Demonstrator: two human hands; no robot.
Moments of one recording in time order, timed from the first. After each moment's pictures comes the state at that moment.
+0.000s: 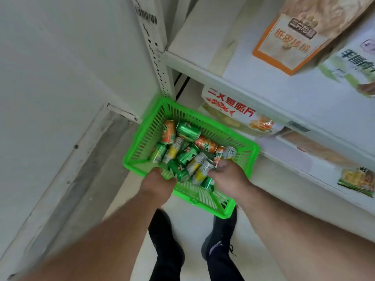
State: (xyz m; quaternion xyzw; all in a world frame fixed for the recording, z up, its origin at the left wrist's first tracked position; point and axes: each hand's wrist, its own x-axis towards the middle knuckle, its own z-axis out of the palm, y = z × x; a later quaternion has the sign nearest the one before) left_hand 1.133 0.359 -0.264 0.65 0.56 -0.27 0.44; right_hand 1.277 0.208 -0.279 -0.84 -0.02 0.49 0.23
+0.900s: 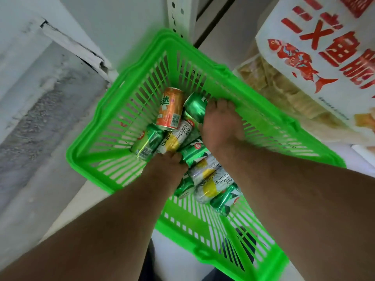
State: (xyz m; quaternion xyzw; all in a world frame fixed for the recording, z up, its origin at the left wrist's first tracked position) left_hand 1.169 0.387 -0.530 0.91 0.09 -0.40 0.11; right_hand 1.334 0.344 -0.539 -0.88 -0.43 0.15 -0.13
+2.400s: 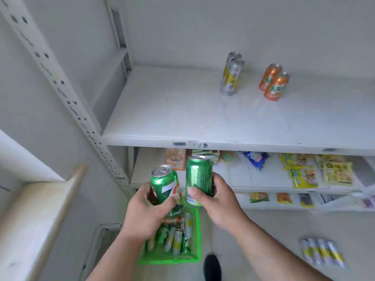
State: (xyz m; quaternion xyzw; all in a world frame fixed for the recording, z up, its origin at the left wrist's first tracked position) left_hand 1.156 0.313 0.246 0.76 0.22 0.01 0.61; right_hand 1.229 0.124 0.224 -0.78 -0.04 0.16 0.61
